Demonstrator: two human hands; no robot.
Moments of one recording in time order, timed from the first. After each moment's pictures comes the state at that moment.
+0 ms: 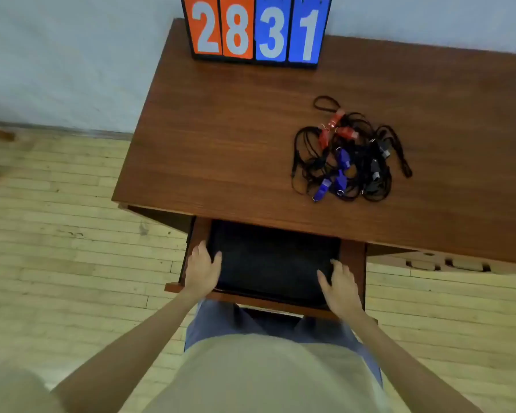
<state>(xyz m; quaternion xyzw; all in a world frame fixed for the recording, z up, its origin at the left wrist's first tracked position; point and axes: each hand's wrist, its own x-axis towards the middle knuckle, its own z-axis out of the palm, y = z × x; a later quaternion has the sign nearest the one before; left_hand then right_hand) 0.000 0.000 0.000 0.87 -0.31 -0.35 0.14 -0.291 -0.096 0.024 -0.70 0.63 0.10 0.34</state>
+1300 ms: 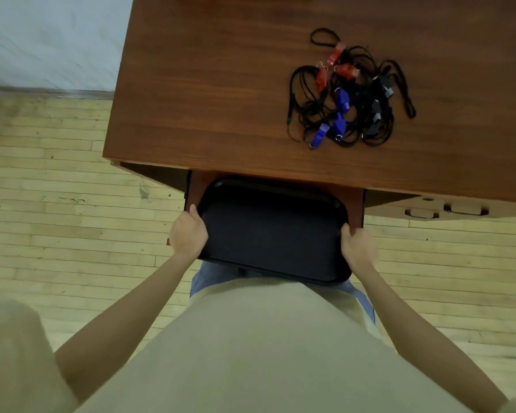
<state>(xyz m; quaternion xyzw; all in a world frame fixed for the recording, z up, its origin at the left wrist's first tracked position) -0.011 0.015 0.049 0.93 -0.21 -0.26 0.11 -0.325 -0.087 0.023 -0.54 0.77 0.04 0.34</state>
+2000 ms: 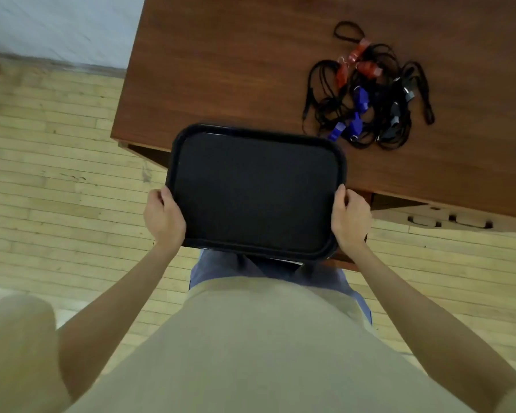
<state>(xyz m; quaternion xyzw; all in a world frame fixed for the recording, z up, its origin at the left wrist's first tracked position) 0.018 0.029 0.072 0.92 -0.08 -0.17 0.35 -0.258 -0.120 0.065 -0.63 0.71 -0.12 0.29</state>
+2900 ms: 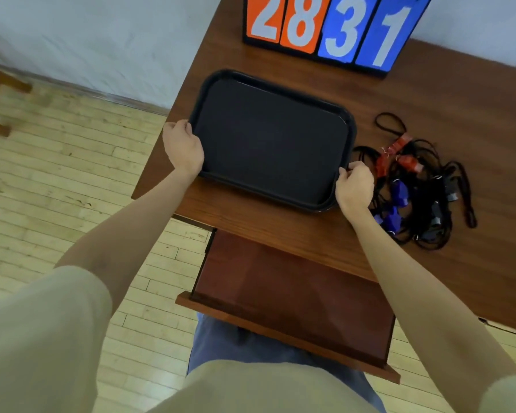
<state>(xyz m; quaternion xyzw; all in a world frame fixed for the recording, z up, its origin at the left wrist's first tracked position) 0.200 -0.195 0.043 0.92 -0.18 -0.10 0.34 -0.091 -0.306 0.054 -0.68 0.67 -0.12 0.27</state>
